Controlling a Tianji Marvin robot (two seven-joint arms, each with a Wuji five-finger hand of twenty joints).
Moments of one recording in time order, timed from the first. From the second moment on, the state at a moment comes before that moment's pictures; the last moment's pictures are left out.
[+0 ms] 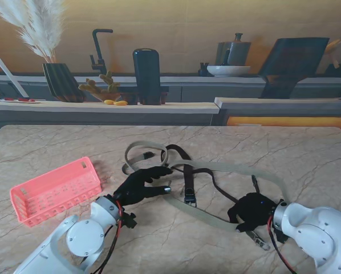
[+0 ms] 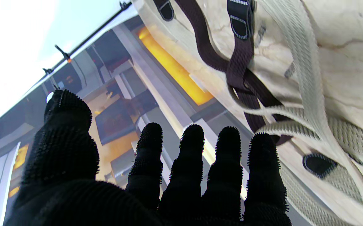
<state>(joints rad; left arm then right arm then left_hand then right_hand) 1.57 -1.13 -1.07 -1.63 0.28 -0.21 0.03 -1.76 -0.98 1.51 -1.70 -0.99 -0.54 0.45 0.78 -0.31 0.03 -0.06 0.54 0.06 0.30 0.45 0.66 0.20 0.15 0.37 0.50 0.29 0.28 0.48 0.18 0.28 0.74 0.43 0.71 -0.55 0.66 -0.10 0.77 -0.24 0.92 0.42 1.01 0.08 0.72 0.51 0.84 0.10 0.81 0.82 0.42 0.19 0.81 0.71</state>
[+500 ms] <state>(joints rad) 1.50 -1.14 -0.97 -1.56 0.36 -0.24 0.06 -1.70 -0.99 1.43 -1.66 -0.42 -0.33 0.47 0.72 -0.36 0.25 -0.06 0.51 0.06 0.34 0.45 0.56 0.20 0.17 0.35 0.41 0.24 0.26 0.42 0.13 0.22 0.69 0.36 0.74 -0.55 0.67 -0.11 0.77 -0.19 0.92 0.43 1.01 0.10 0.76 0.52 0.84 0.11 0.83 0.84 0.42 0.20 0.81 0.71</state>
